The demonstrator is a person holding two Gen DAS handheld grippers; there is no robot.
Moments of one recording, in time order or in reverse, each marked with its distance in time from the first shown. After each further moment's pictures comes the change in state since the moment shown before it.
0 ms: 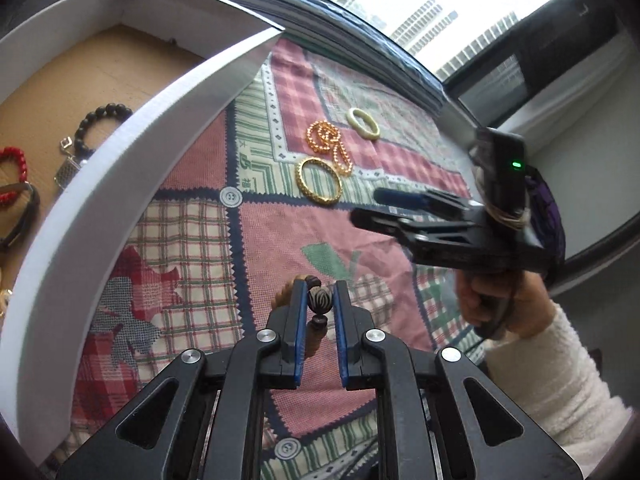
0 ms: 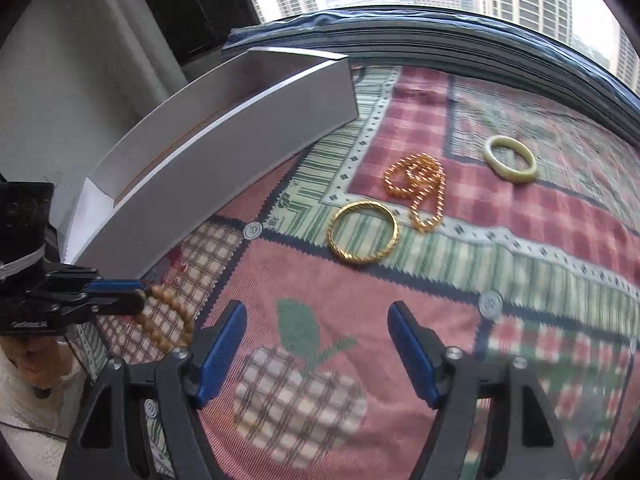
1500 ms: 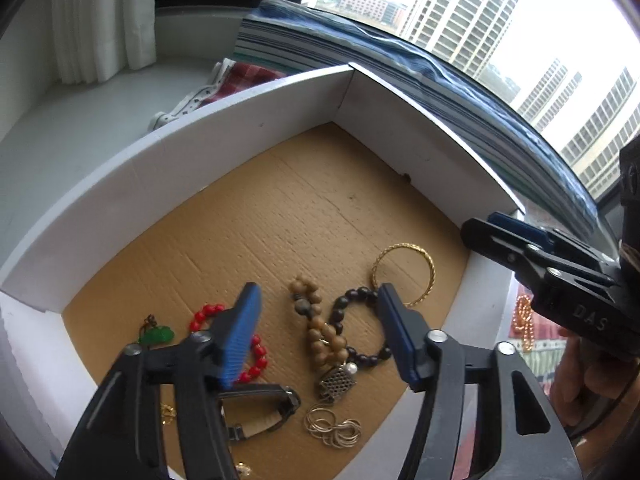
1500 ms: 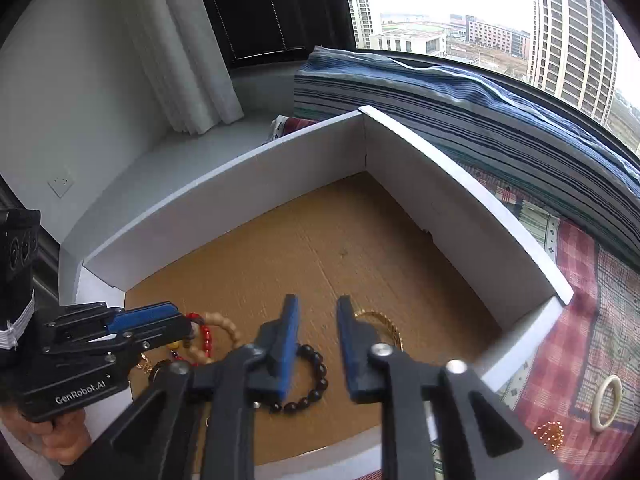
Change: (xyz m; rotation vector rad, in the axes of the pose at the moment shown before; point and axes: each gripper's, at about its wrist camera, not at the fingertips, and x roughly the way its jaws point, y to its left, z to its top) left arm -0.056 0.153 0.131 -0.208 -0.239 0.509; right arm 0.083 0.138 0.217 -0.079 -0.104 0.042
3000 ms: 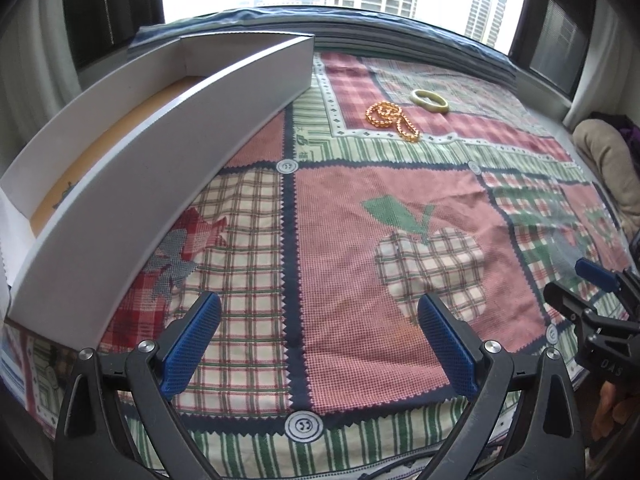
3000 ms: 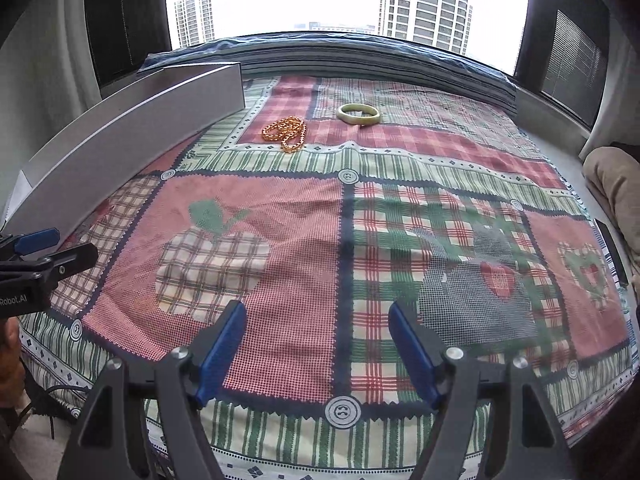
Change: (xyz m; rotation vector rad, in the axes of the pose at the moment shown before) left arm -0.062 -0.172 -0.265 0.374 -0.013 -0.023; right arm -0.216 -0.076 -0.381 0.292 -0.059 -0.476
